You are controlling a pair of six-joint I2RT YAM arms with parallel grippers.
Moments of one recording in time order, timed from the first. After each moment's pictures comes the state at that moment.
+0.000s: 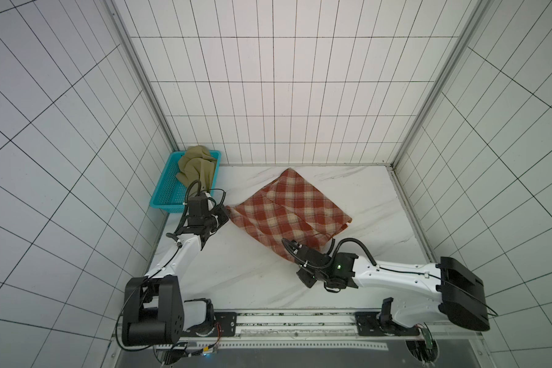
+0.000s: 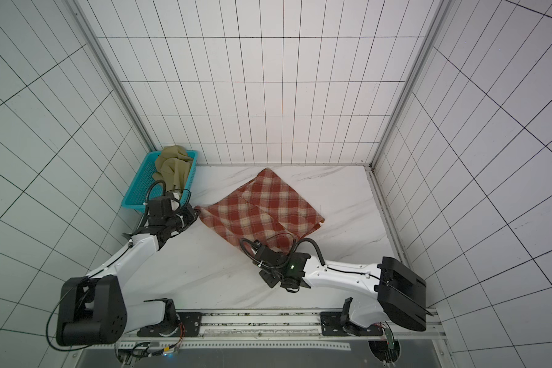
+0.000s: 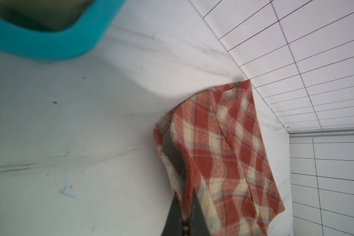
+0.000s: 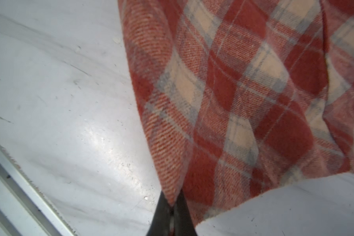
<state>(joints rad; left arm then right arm) 0.05 1.27 0.72 -0.11 0.36 -0.71 1.19 1.36 0.80 -0.47 0.25 0.28</state>
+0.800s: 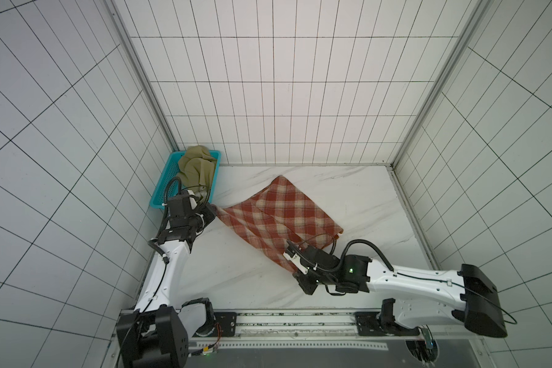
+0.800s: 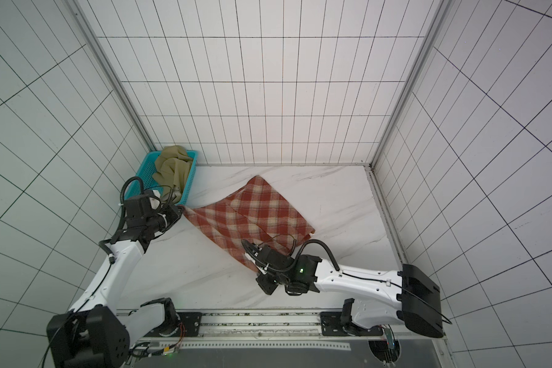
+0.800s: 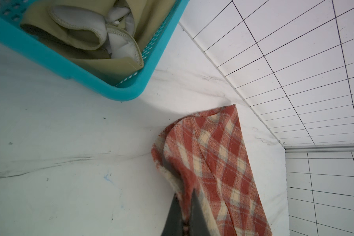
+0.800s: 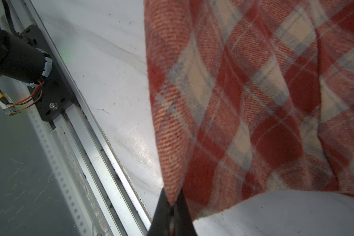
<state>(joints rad) 0.19 1.10 0.80 -0.35 0.38 -0.64 1.24 1.25 0.81 -0.47 0.04 0.30</state>
